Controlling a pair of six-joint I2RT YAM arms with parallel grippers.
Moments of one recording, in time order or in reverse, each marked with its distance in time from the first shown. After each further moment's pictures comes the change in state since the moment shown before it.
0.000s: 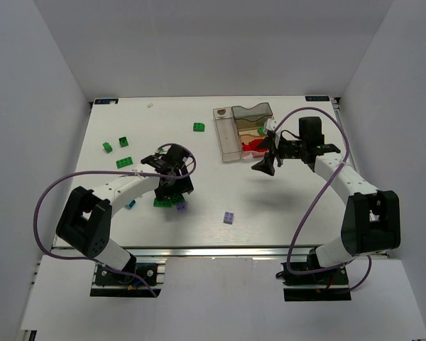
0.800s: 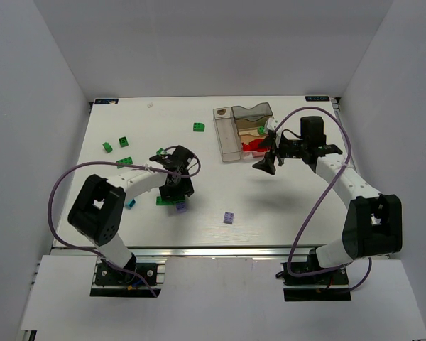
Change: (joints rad) left arm 0.000 0.125 0.007 0.054 0.000 0.041; right arm -0.001 -0.027 -0.005 0.003 0.034 0.001
